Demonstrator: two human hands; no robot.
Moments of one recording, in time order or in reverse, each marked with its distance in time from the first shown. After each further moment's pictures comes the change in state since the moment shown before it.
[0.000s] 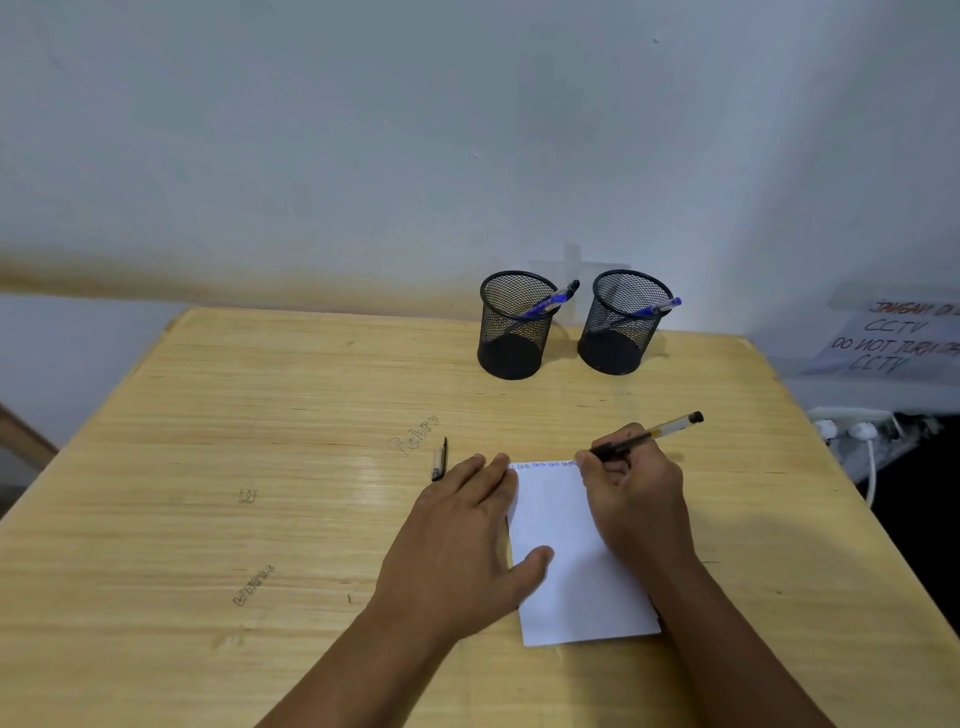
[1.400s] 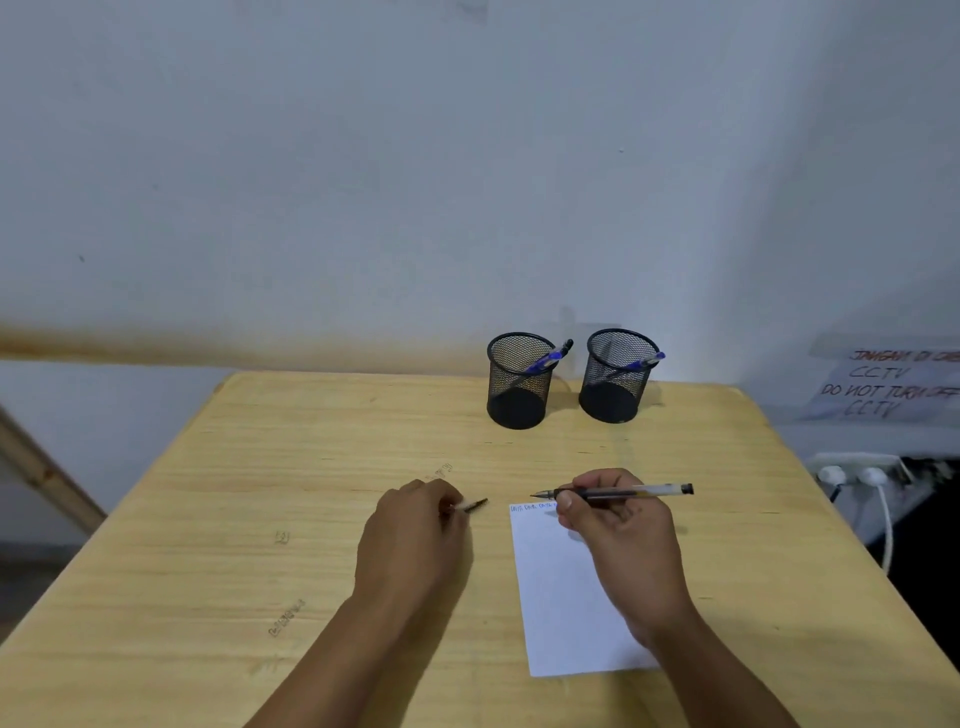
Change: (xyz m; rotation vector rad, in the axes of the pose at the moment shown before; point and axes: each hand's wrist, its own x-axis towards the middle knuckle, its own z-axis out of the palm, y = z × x) left_hand 0.009 -0.023 -0.035 -0.250 0.236 -0.437; right_hand -0.029 -0.045 -0.019 0.606 -0.148 0.179
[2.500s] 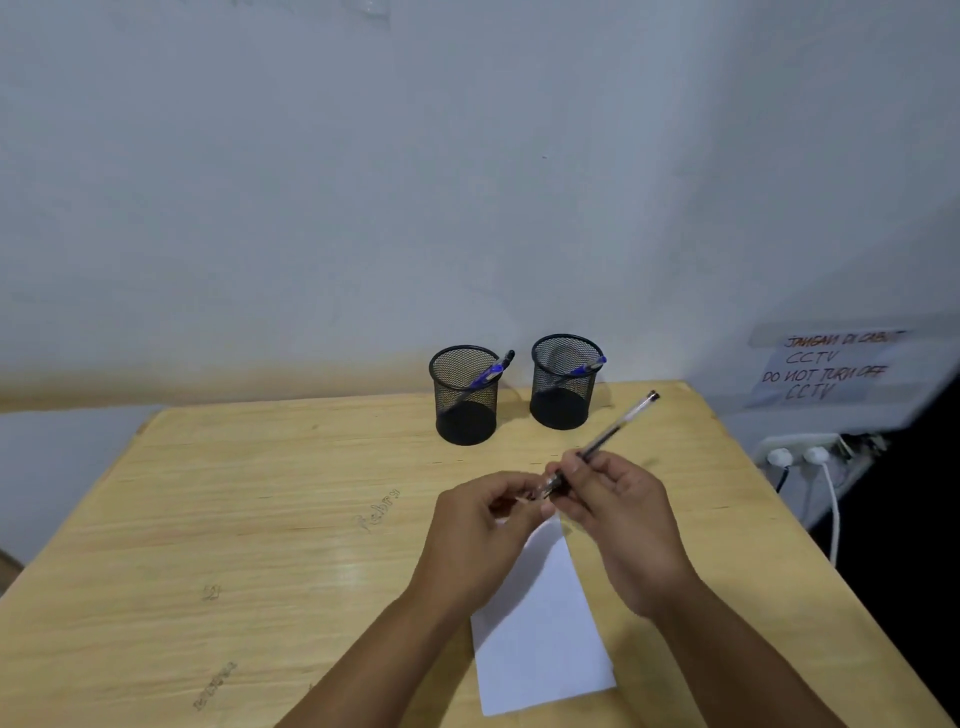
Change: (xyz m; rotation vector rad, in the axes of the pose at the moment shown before) left_hand 0.010 0.084 0.033 -0.616 -0.236 0.209; right_hand 0.036 -0.014 -0.035 0.276 -0.009 0.061
